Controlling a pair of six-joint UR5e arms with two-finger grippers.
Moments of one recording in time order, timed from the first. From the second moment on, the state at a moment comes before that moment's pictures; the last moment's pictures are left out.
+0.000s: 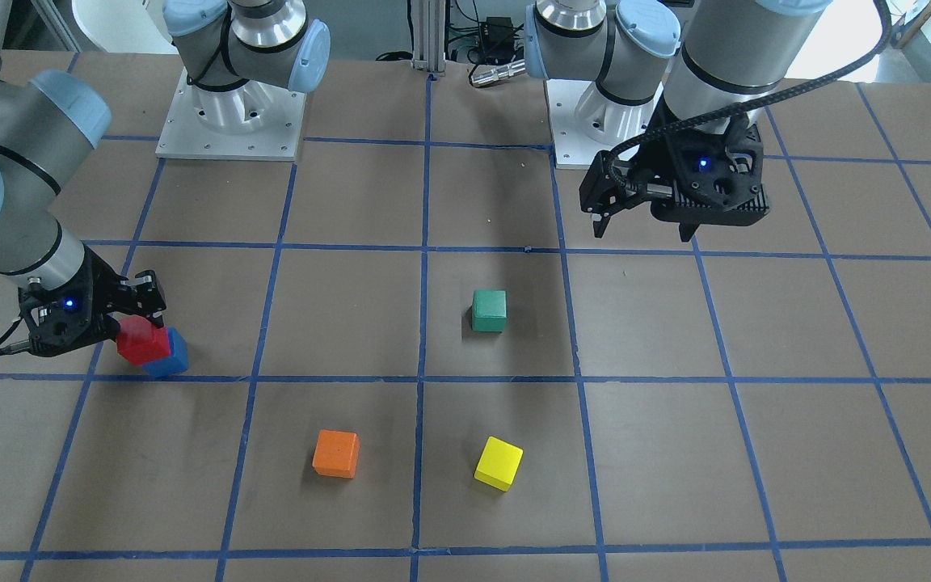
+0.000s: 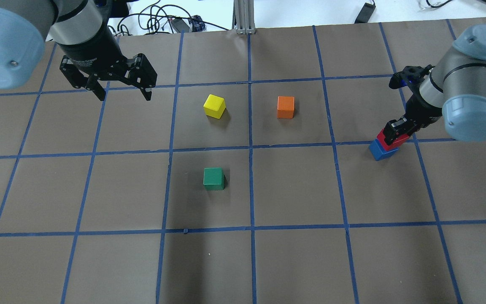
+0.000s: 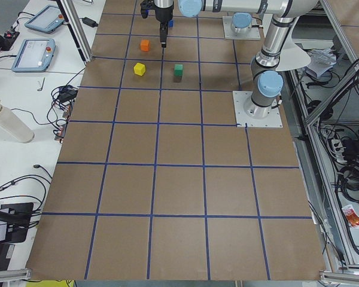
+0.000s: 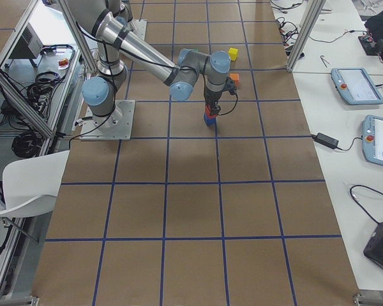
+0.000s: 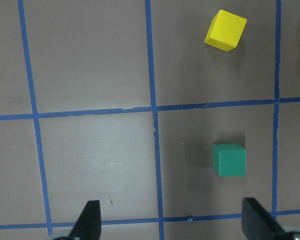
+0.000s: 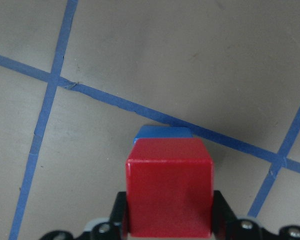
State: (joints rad) left arm -1.60 -1.63 -1.52 -1.56 1.58 0.02; right arm 1.26 -1.36 1.94 -2.08 -1.52 -0.66
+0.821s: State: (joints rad) left arm -1.60 -1.62 -1.52 -1.56 1.58 0.02; right arm 1.26 -1.36 1.95 -2.08 -1.52 -0.66
